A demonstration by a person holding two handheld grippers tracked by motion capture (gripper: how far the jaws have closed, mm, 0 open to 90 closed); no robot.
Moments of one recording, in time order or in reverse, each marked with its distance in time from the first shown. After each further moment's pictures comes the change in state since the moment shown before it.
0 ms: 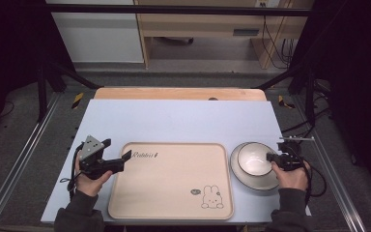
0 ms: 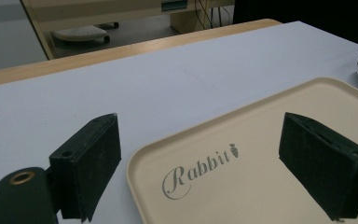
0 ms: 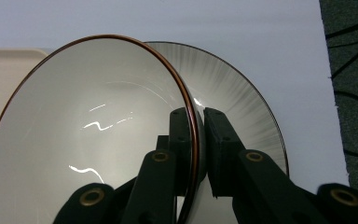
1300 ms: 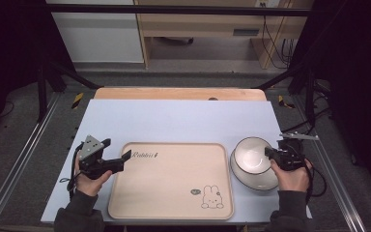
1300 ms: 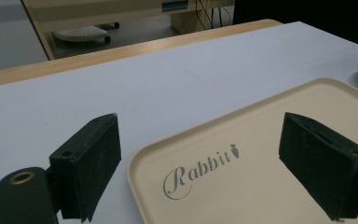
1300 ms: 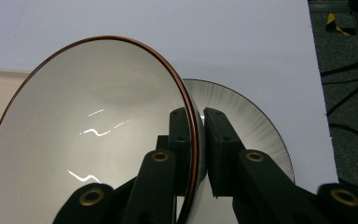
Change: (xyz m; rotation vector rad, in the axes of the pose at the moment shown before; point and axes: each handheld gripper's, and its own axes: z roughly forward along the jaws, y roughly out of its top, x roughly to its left) left arm 0.000 0.000 0.000 0.001 0.002 0.001; right arm 0.026 0.007 -0.039 -0.118 0.027 -0.063
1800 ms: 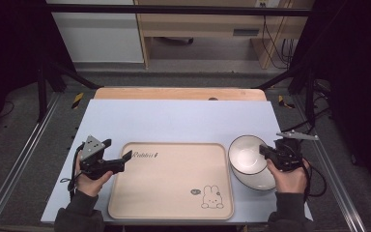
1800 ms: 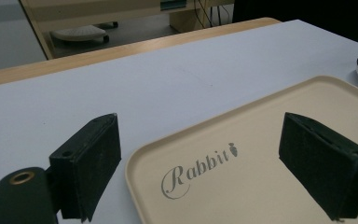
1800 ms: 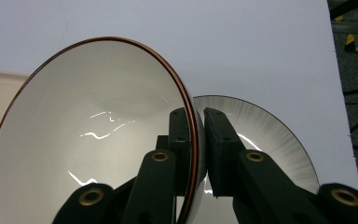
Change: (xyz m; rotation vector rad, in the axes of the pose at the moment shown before) left arm -0.001 -0.001 0.001 0.005 -0.004 0.005; right arm 0.020 0.005 -0.016 -0.057 0.070 -0.046
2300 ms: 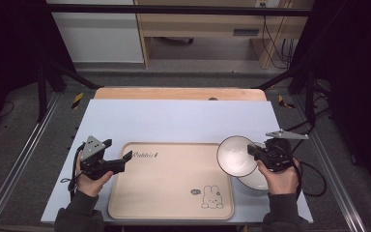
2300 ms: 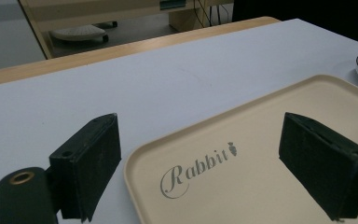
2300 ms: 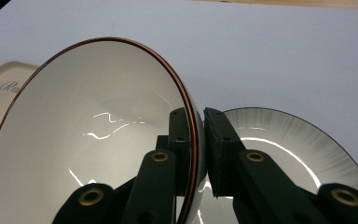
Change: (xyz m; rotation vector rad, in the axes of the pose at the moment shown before) left arm -0.001 0.000 0.000 0.000 -0.002 0.001; right arm 0.028 0.004 0.000 -0.013 0.106 -0.053
